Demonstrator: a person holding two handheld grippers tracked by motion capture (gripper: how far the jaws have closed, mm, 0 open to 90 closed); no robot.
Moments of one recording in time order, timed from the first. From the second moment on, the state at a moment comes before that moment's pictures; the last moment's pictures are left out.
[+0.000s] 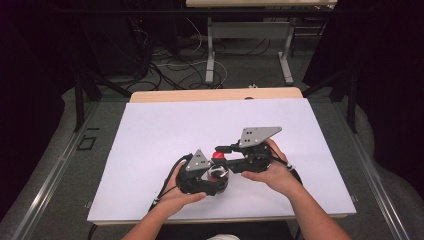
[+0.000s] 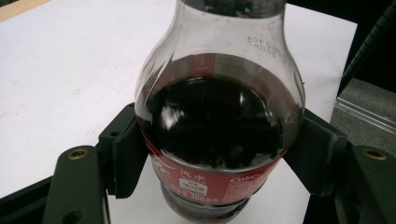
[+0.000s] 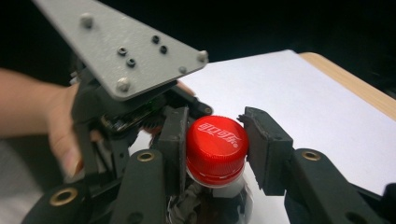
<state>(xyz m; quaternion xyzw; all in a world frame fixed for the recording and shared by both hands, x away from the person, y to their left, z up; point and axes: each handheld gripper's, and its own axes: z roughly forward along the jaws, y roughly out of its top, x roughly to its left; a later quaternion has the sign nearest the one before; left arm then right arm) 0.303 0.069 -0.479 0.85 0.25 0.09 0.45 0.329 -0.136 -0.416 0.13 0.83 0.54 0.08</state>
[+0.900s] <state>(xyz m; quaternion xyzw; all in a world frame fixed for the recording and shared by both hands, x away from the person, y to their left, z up) 0.306 0.073 -0.481 0.85 0.27 0.10 0.45 0.302 -0.108 -0.423 0.25 0.78 0.53 0.20</state>
